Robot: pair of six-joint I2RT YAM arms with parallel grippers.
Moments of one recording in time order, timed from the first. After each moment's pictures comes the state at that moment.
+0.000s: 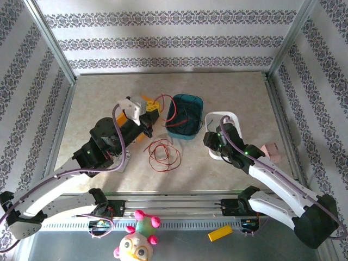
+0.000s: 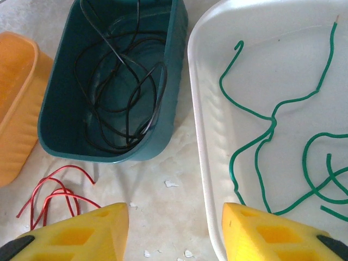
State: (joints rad) left arm -0.85 0.94 1.01 0.00 -0.25 -0.07; right arm 0.56 0.95 0.65 -0.46 0.16 0.73
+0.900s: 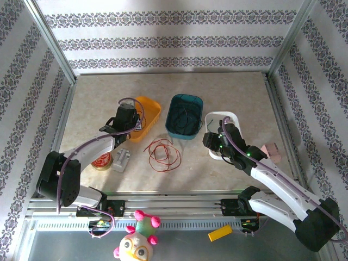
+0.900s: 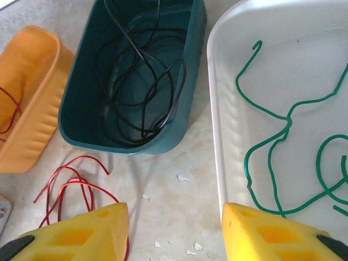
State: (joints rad) left arm -0.36 1.43 0.83 -0.09 -0.21 -0.38; right arm 0.56 0.91 0.65 -0.46 0.11 0.70
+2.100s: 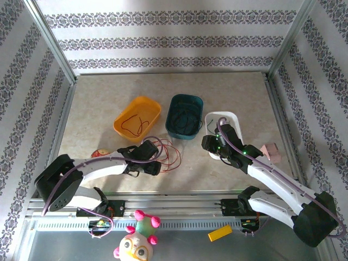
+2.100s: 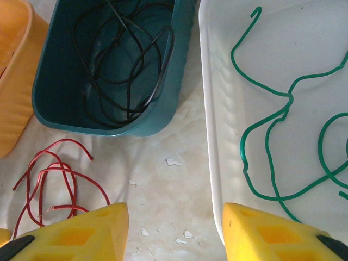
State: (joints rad) left arm -0.79 1.39 0.63 -0.44 -0.06 -0.53; right arm 0.57 0.97 0.63 -0.47 0.09 0.70
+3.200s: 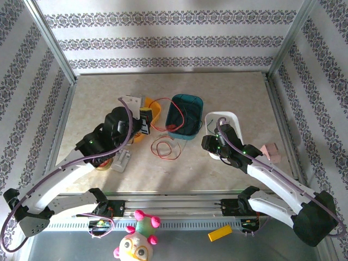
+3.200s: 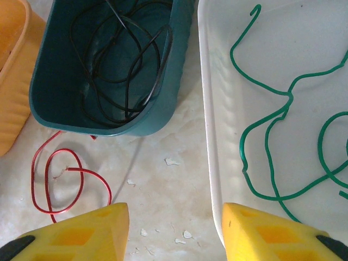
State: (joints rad) left arm -0.75 1.03 1.11 -0.41 -0.29 -0.35; right arm 0.57 0.97 0.63 -0.47 0.09 0.70
